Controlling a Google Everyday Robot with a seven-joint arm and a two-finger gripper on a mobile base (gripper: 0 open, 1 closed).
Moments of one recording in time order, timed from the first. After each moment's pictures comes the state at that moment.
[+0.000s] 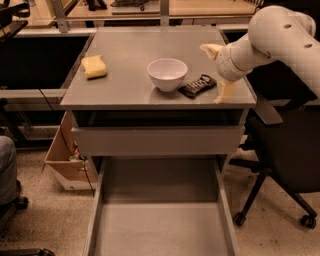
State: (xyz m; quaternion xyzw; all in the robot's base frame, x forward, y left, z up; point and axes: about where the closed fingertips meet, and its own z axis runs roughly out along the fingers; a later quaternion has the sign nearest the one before) arm 0.726 -0.171 0.862 -0.77 0.53 -0.15 0.32
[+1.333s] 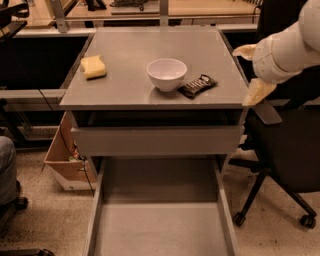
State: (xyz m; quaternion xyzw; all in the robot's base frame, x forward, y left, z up) arm 0.624 -0.225 0.929 -0.73 0.58 -0.21 0.30
